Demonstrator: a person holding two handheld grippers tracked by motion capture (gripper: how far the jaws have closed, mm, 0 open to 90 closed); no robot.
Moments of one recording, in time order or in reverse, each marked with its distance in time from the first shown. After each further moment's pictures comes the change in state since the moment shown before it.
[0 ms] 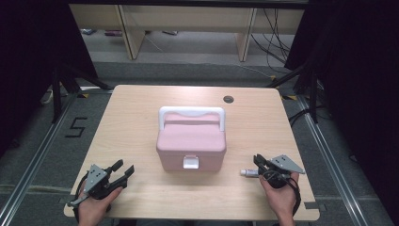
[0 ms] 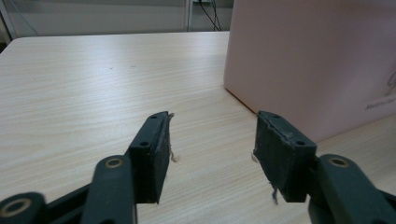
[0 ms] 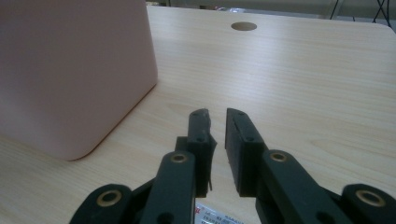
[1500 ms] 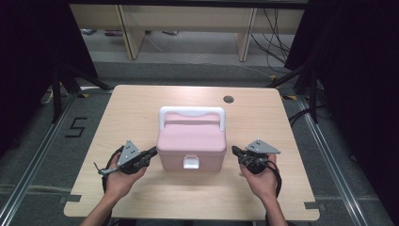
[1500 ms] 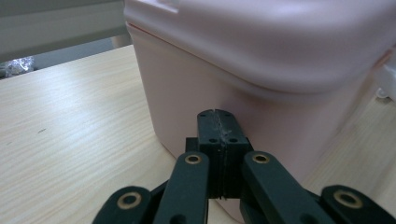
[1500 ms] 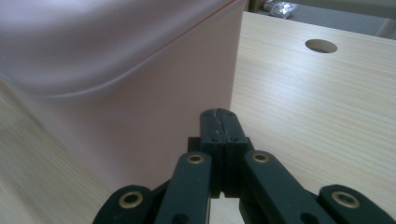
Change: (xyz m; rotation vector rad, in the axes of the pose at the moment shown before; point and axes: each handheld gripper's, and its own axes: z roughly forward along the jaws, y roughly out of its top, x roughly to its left) left arm -0.041 0.057 0.076 0.100 -0.179 0.185; right arm 0.043 0.047 0.037 0.039 0.167 -0.120
